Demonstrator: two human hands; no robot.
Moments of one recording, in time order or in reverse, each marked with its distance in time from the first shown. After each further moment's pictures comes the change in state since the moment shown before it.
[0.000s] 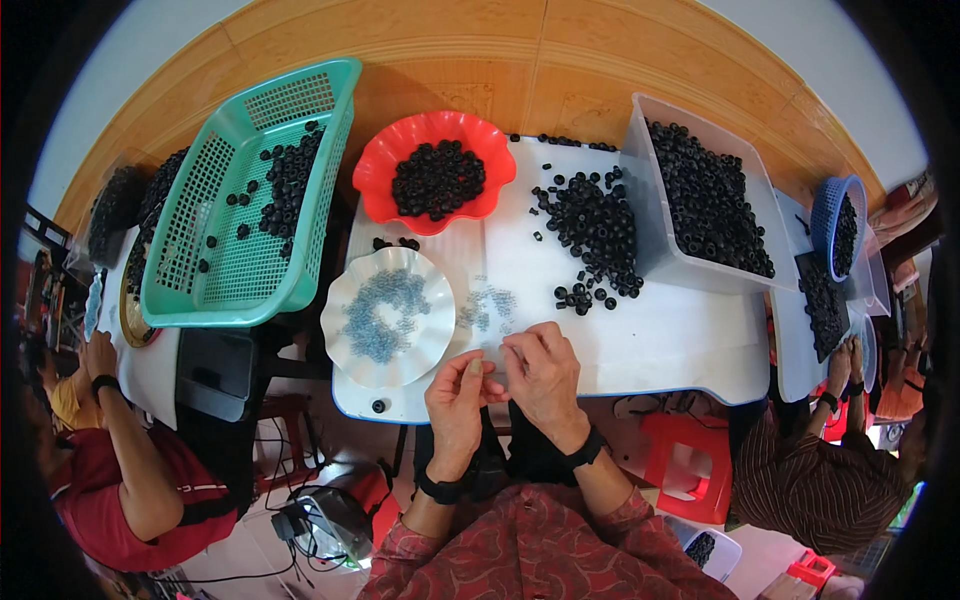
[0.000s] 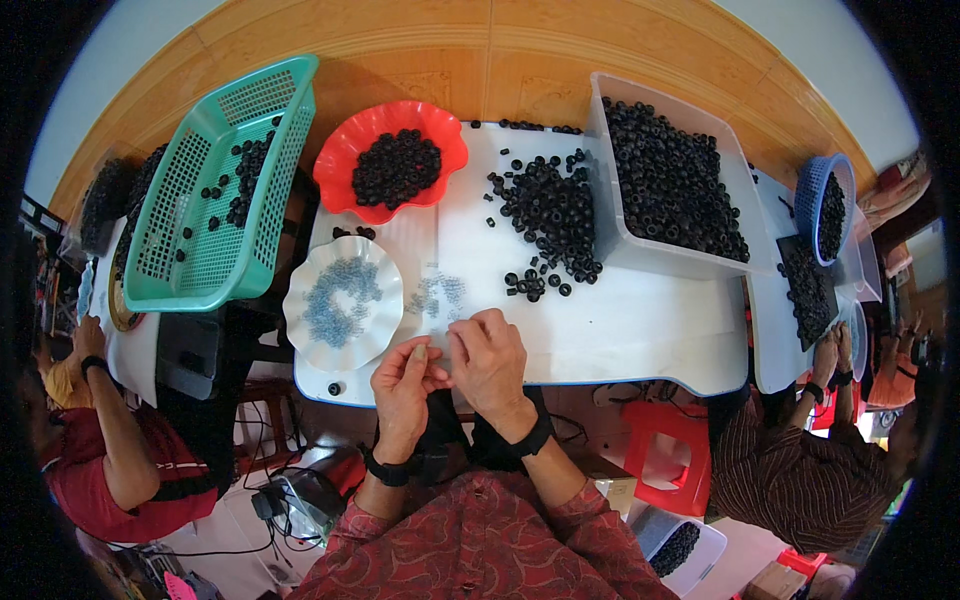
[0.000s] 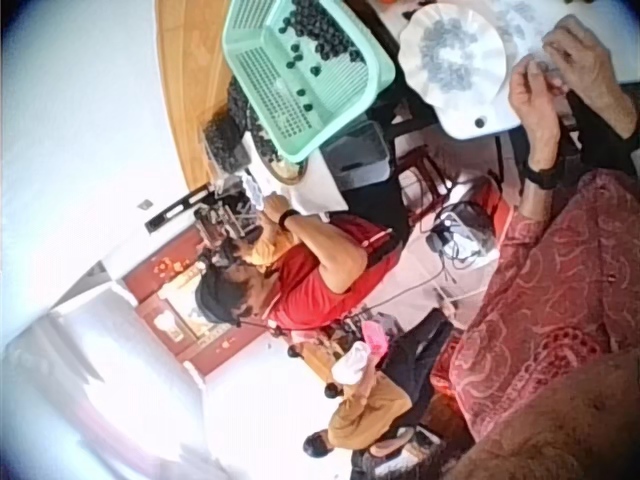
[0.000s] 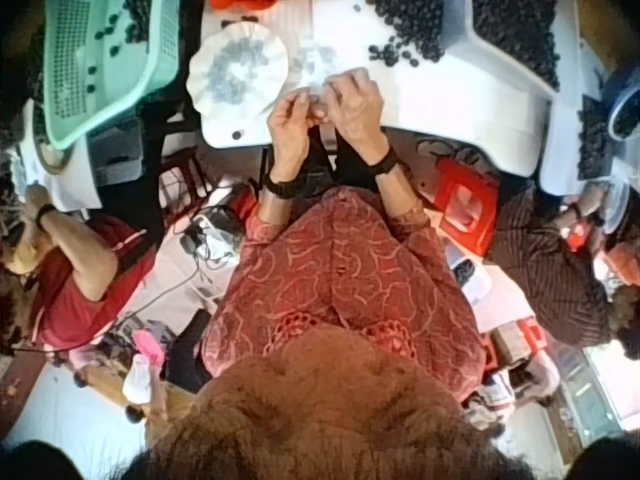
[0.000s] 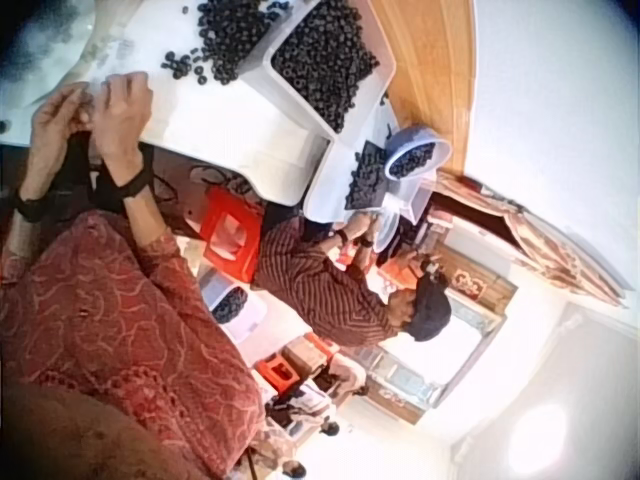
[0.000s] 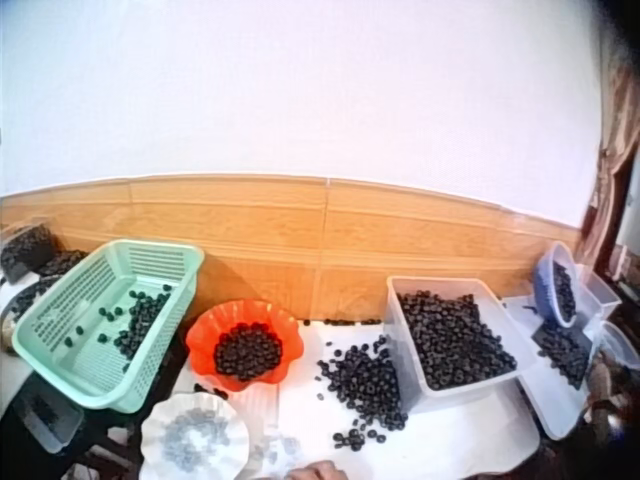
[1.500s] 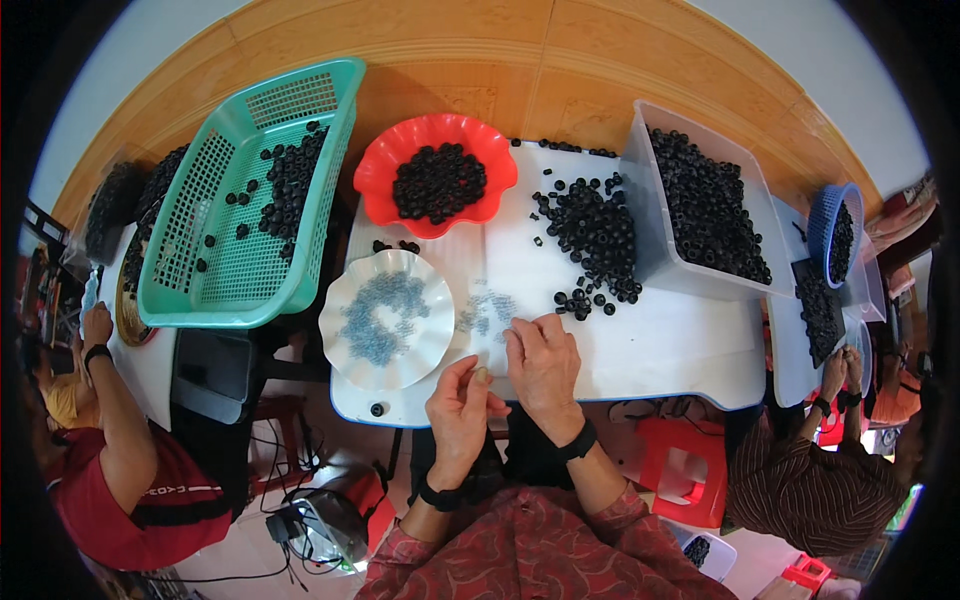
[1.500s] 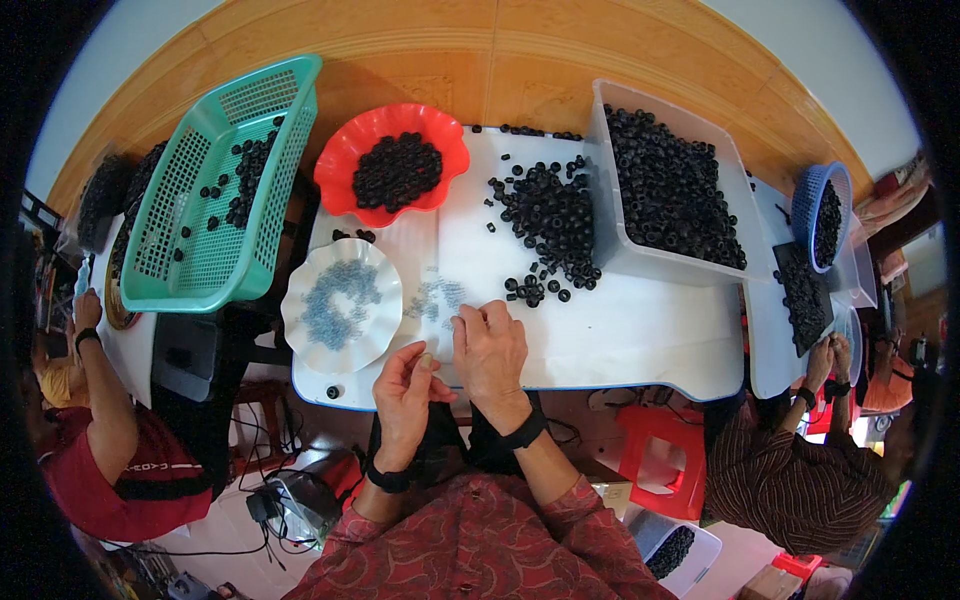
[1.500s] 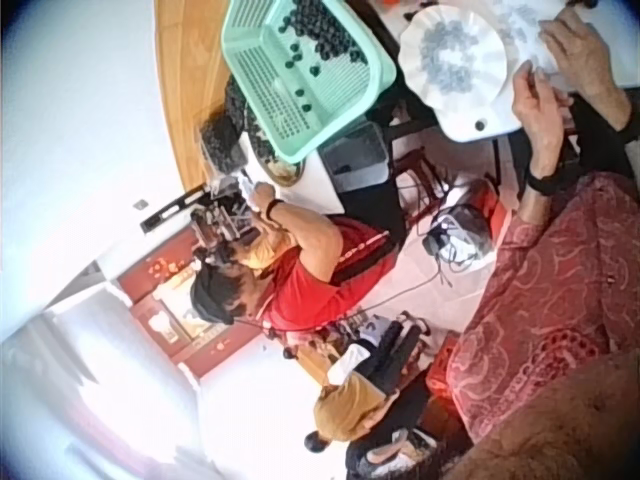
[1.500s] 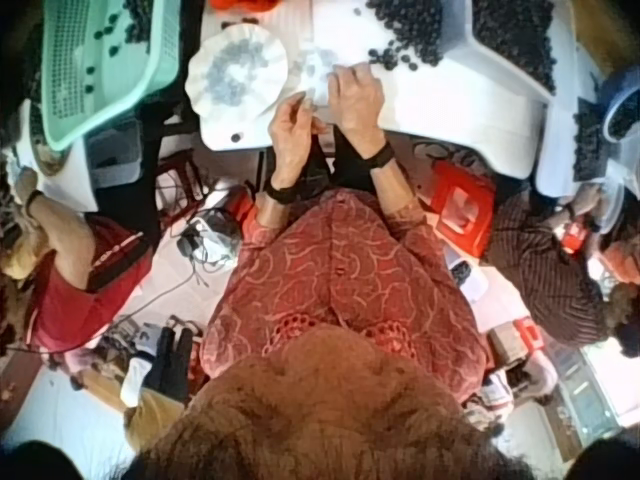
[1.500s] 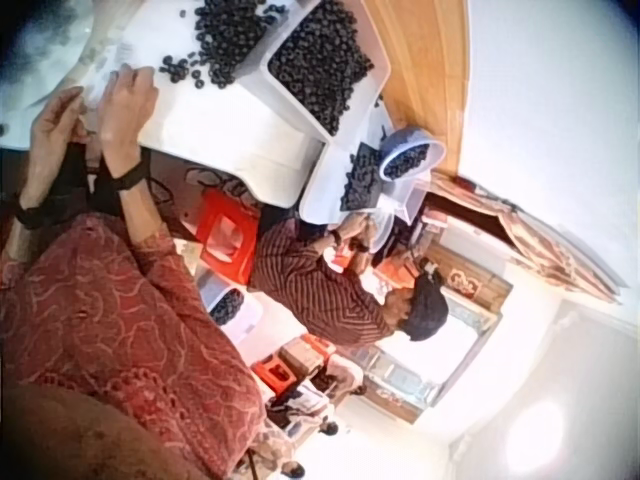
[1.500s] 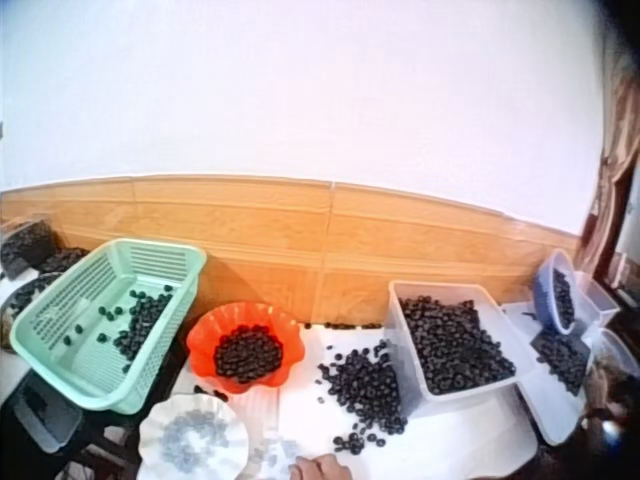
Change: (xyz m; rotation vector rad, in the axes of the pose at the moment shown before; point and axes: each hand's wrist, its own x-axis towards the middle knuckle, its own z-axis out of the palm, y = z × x) left_hand -0.007 0.006 0.006 0.211 0.021 0.055; right_hand 0.012 0.004 0.008 -0.192 0.005 0.045
